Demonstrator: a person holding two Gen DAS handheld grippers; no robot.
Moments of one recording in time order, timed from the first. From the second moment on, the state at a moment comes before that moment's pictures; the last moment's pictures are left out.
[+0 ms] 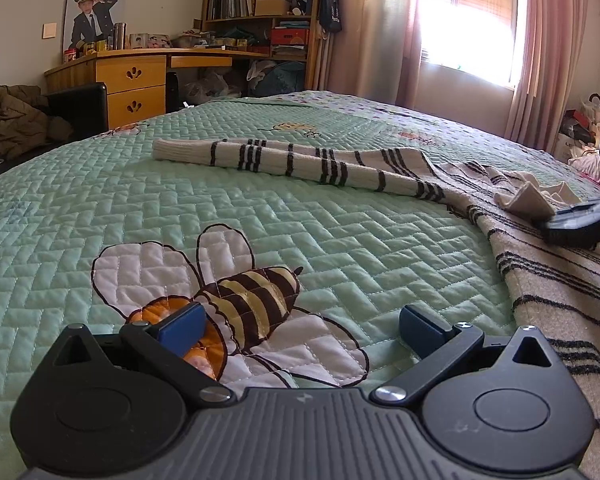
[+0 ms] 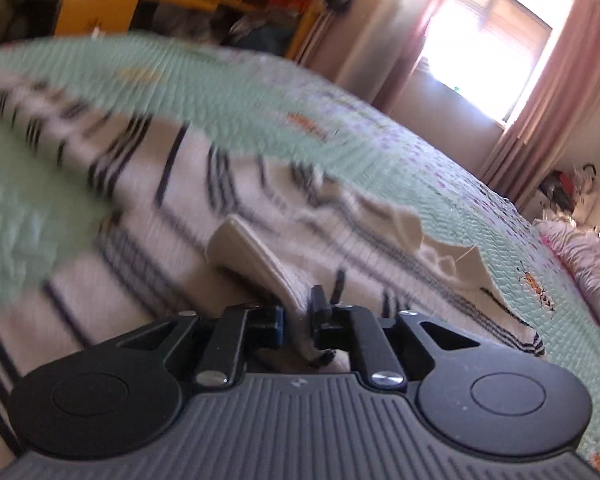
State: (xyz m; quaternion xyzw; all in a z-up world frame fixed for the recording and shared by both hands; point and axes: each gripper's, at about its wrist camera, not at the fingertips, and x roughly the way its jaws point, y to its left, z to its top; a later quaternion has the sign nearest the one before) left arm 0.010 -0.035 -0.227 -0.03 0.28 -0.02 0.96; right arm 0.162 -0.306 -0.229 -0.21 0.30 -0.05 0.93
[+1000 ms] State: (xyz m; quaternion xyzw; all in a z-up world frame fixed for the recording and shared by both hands) left arm 0.010 -0.036 -0.227 -0.02 0.27 -0.02 0.96; right arm 0.057 -0.540 -0.170 0.33 0.19 -0.09 0.92
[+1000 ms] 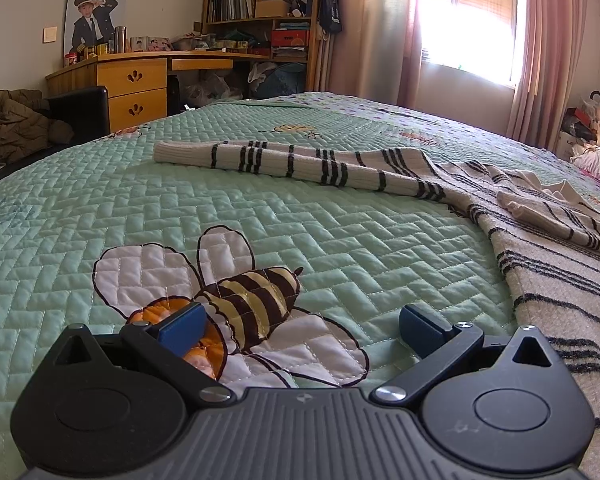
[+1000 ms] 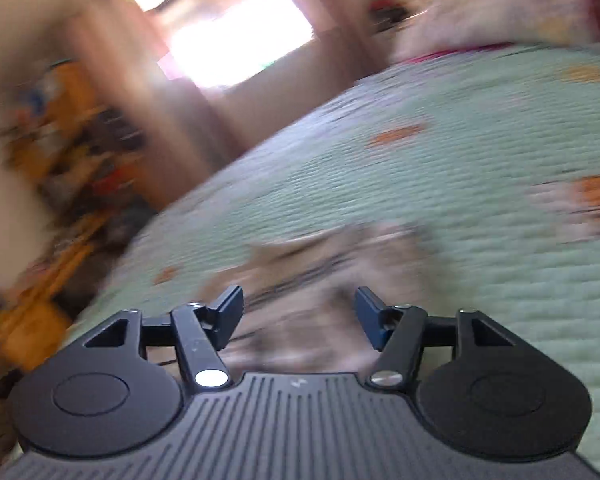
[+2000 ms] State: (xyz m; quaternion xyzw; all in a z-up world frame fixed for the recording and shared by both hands) left arm 0.011 -0.038 -0.228 -0.02 0.28 -0.02 0.96; right arm 0.031 -0.581 -0.217 0.69 0.15 -0.03 0.71
